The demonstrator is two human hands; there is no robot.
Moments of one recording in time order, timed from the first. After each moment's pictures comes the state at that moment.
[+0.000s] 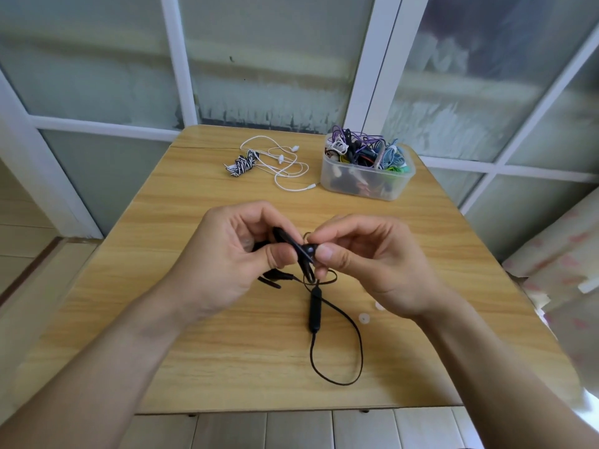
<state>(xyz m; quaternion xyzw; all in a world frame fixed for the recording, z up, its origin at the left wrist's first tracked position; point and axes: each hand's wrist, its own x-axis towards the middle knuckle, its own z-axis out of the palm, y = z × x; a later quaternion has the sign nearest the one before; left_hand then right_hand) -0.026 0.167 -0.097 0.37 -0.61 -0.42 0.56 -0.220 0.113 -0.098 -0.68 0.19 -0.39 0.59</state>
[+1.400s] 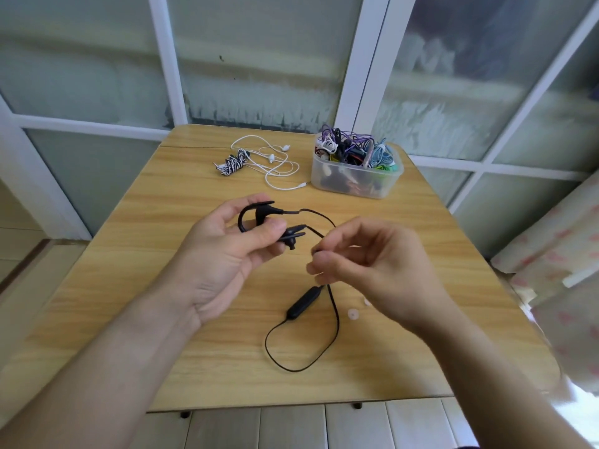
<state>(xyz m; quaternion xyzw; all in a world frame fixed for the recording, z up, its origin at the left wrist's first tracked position) -0.044 0.165 -0.093 0.38 -0.30 -0.59 0.65 -0.232 0.138 -0.084 -0.66 0.37 -0.38 0.53</state>
